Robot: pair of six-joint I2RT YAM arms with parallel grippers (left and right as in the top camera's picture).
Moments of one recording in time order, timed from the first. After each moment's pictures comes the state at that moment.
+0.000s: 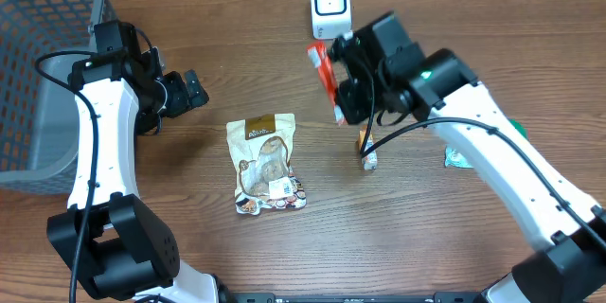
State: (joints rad) left arm 0.26 1.74 1.52 -1.10 0.15 -0.18; right arm 0.56 1.72 1.70 -0.98 -0.24 0.03
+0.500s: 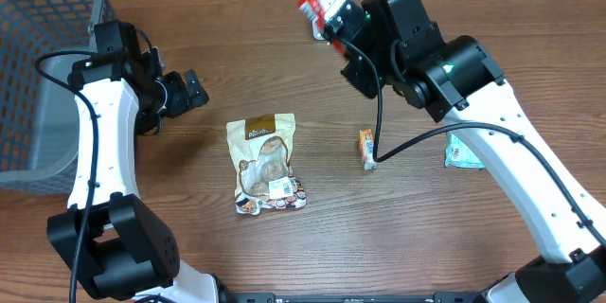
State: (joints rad) left arm 0.26 1.74 1.52 -1.10 0.15 -0.18; right arm 0.56 1.71 1.81 -0.90 0.01 -0.39
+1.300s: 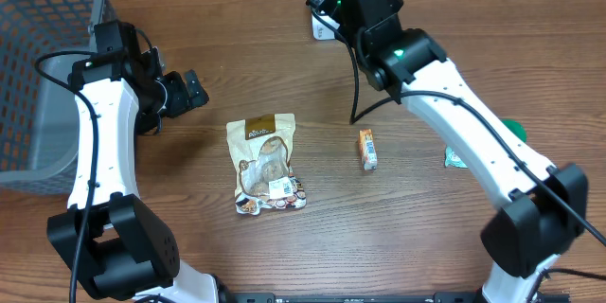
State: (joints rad) left arm 0.26 1.74 1.52 -1.10 0.15 -0.17; right arm 0.56 1.92 1.80 -0.48 0.47 -0.69
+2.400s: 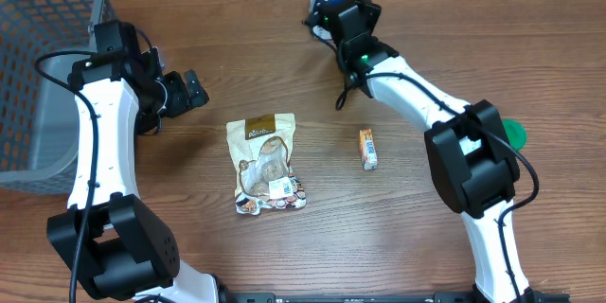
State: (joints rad) left arm 0.26 1.74 1.52 -1.10 0.15 -0.17; right arm 0.50 2.32 1.80 -0.02 0.62 -0.98
